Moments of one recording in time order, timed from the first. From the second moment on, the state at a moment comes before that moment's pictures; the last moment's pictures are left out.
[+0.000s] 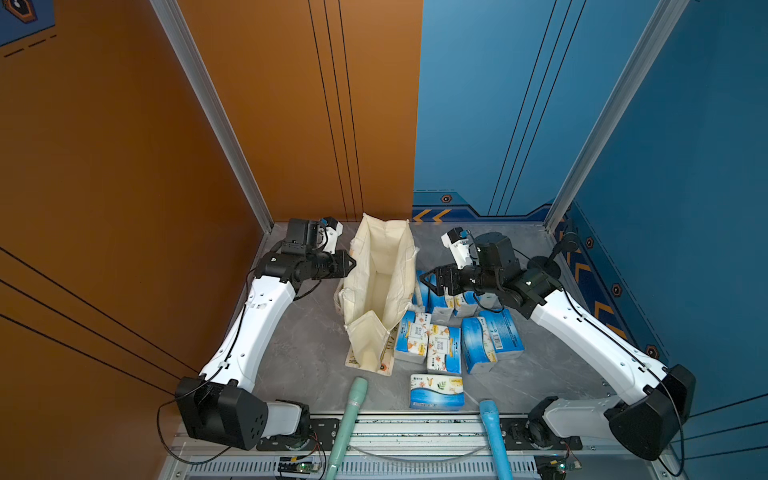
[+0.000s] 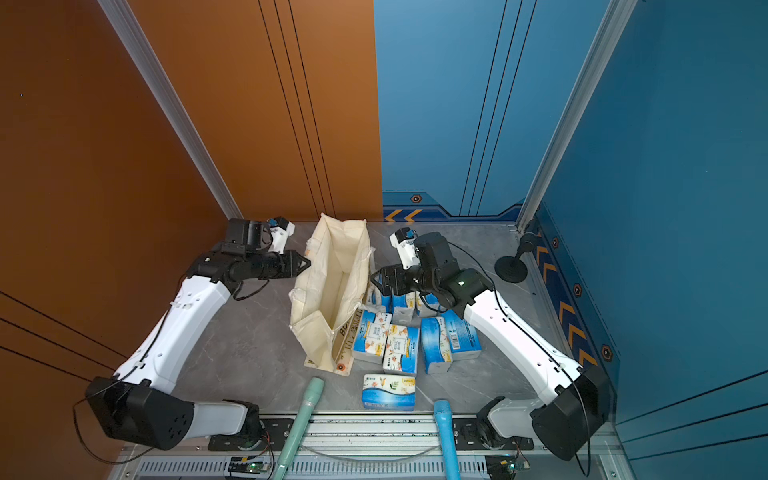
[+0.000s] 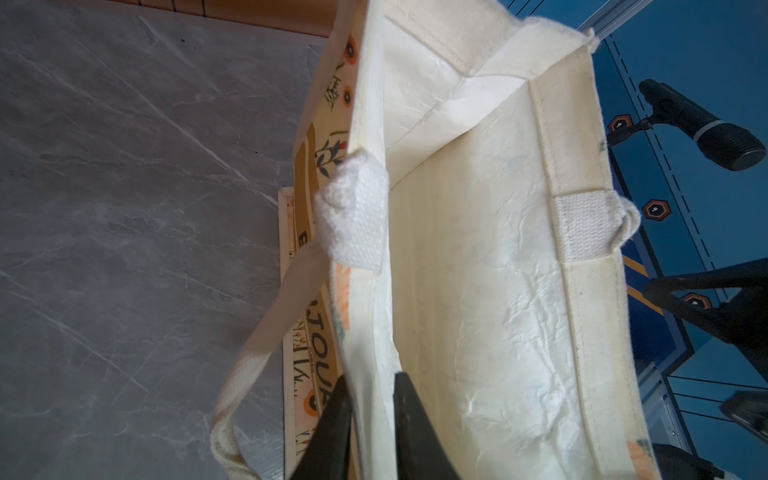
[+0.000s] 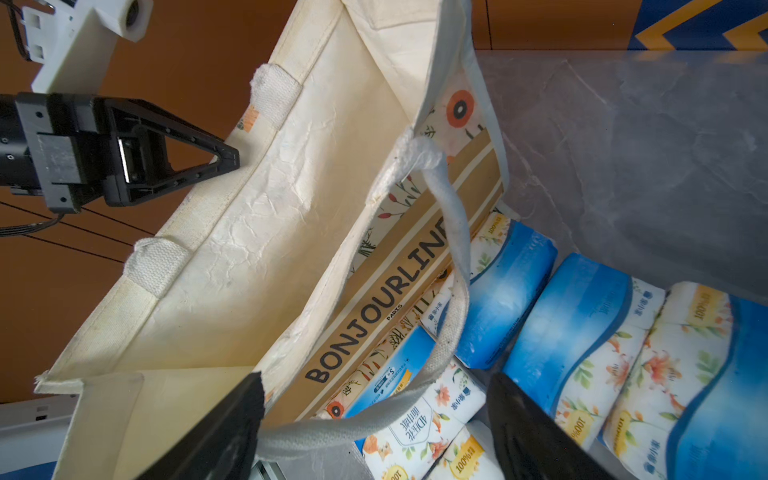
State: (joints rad) left arm -0.17 1.35 1.38 -0.82 0.40 -0.23; right arm 0.59 1.35 1.29 -0.54 -0.32 0.35
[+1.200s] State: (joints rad) left arm -0.26 1.38 1.38 -0.80 0.32 -0.23; right arm 0.63 1.58 1.44 -0.51 -0.21 0.37
